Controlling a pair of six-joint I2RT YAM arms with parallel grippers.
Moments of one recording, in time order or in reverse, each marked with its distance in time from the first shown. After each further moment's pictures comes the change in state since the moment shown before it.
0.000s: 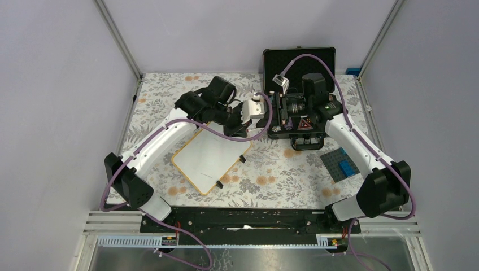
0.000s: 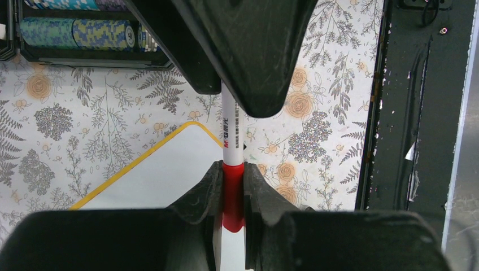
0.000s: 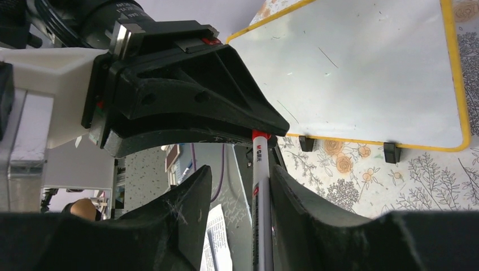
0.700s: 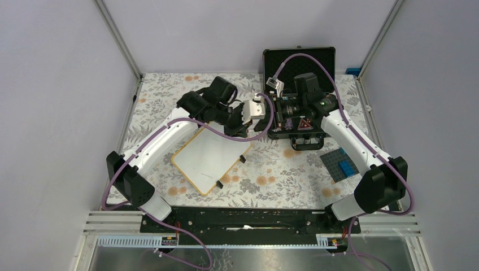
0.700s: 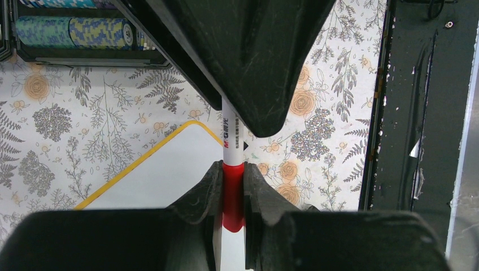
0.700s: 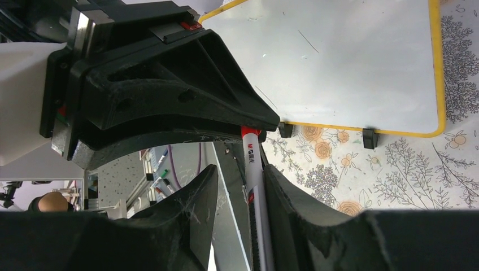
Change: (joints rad) left arm -0.005 0.015 0.001 -0.003 -0.004 0.018; right arm 0.049 0.047 0.091 -0.216 0.090 -0.193
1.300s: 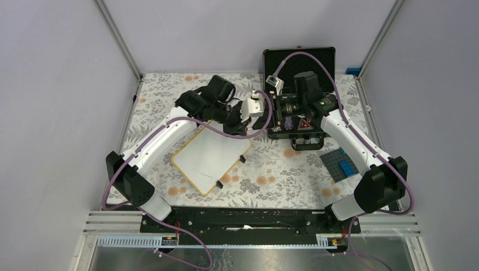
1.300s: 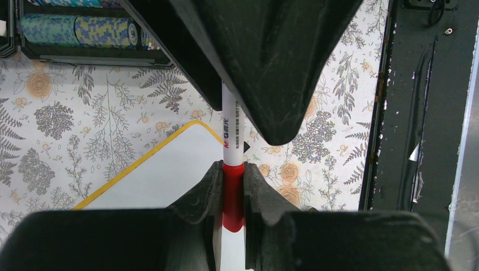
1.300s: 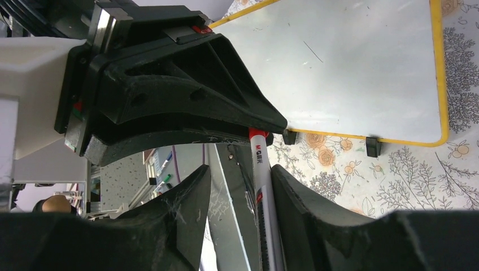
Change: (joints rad) left arm 0.022 -0.001 0.000 0.010 0.014 -0.011; right arm 0.003 0.002 0.007 0.036 0.000 0.036
